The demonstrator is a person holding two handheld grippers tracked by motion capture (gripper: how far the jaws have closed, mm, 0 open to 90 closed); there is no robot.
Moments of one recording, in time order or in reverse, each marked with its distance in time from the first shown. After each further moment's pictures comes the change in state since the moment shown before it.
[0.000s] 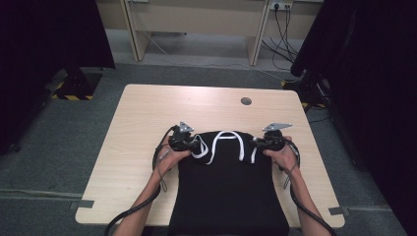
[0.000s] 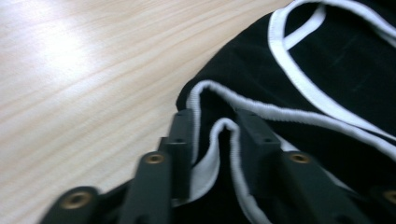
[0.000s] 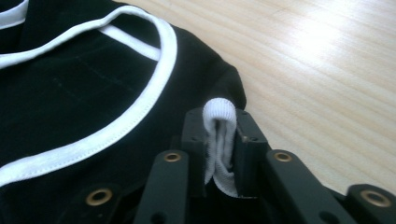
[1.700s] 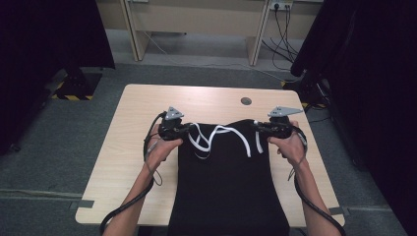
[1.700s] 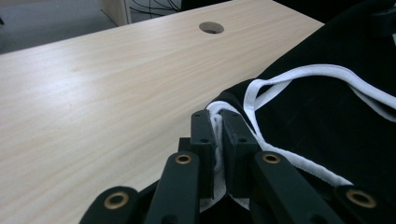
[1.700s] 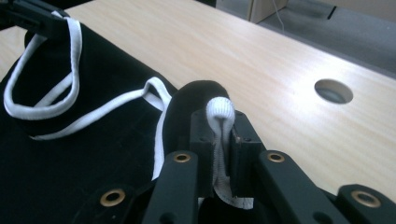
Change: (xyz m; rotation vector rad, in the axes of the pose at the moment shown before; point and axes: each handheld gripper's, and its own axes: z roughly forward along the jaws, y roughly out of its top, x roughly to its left) left arm 0.006 0.048 -0.063 -0.156 -0.003 -0.016; right arm 0.021 0.062 -0.058 -0.165 0.029 -0.090
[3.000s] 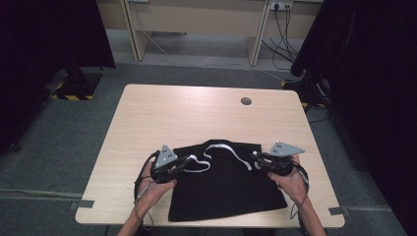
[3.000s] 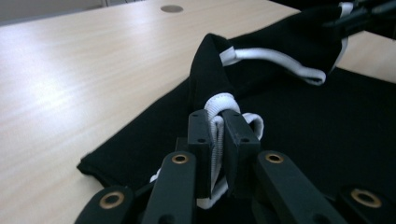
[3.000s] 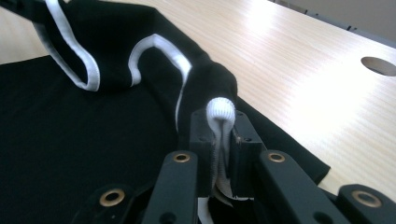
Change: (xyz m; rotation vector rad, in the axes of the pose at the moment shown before) left arm -0.059 -0.098 -0.060 -0.056 -0.059 0.066; right arm 0.059 -0.085 -0.025 -0.061 0.028 -0.113
